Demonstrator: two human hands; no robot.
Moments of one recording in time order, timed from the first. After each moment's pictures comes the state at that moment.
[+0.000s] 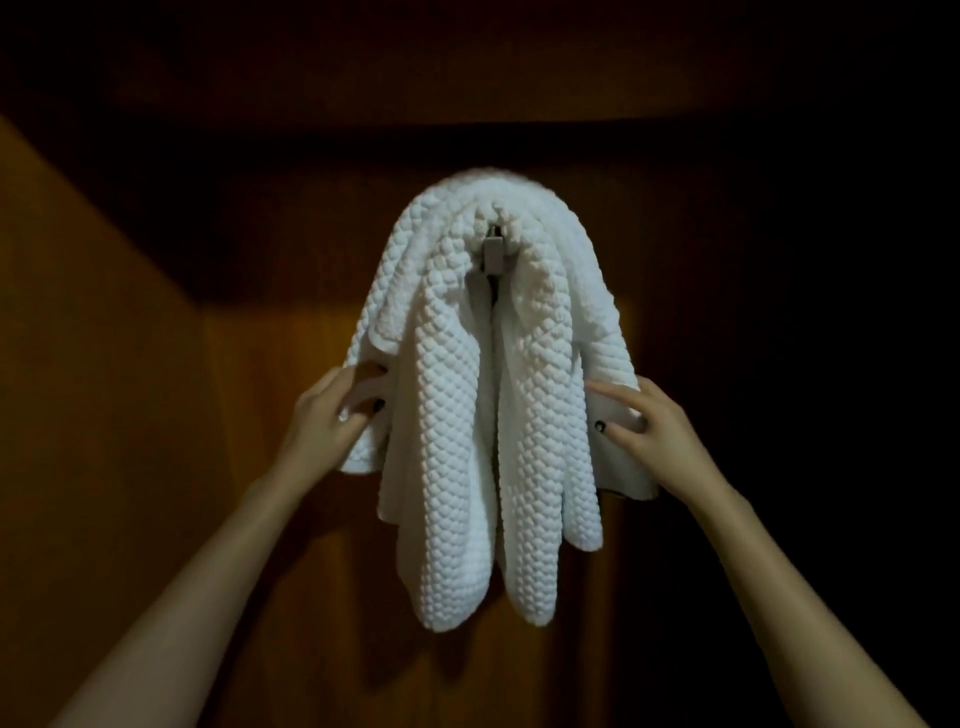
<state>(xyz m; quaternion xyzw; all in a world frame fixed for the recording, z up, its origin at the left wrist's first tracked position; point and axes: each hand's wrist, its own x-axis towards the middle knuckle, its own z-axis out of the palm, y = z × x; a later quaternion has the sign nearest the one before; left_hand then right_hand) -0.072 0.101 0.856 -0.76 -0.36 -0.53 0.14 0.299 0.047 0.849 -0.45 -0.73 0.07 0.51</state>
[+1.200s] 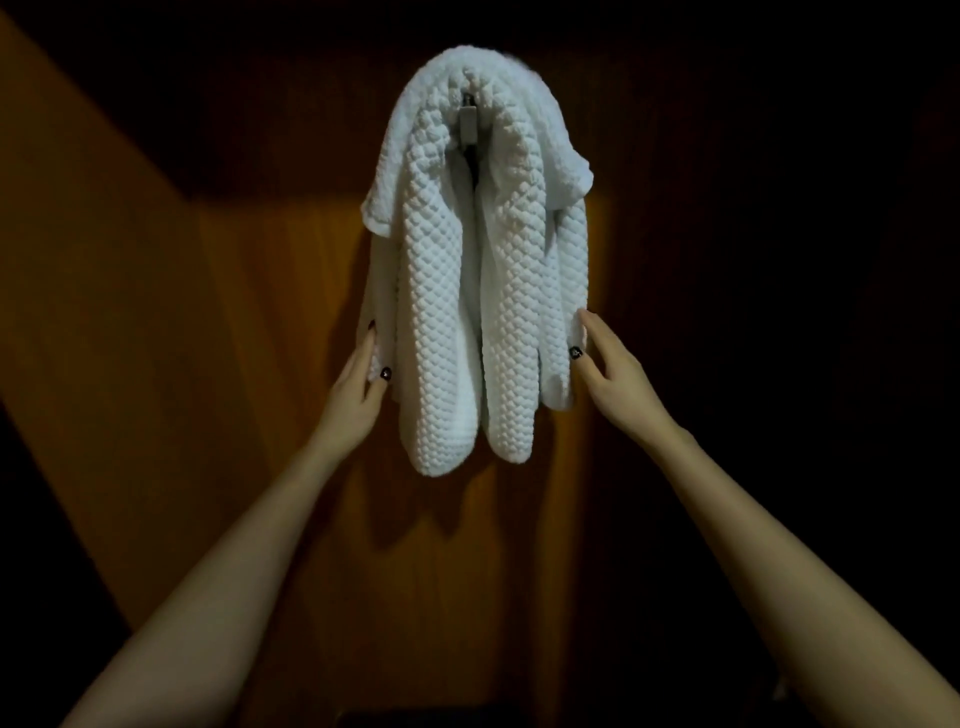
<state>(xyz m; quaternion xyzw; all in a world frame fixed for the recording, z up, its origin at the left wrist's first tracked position) -0.041 0.046 0.761 -0.74 -0.46 -0.49 -0.09 0.283 0.004 0.787 -0.49 -0.72 0.09 0.49</state>
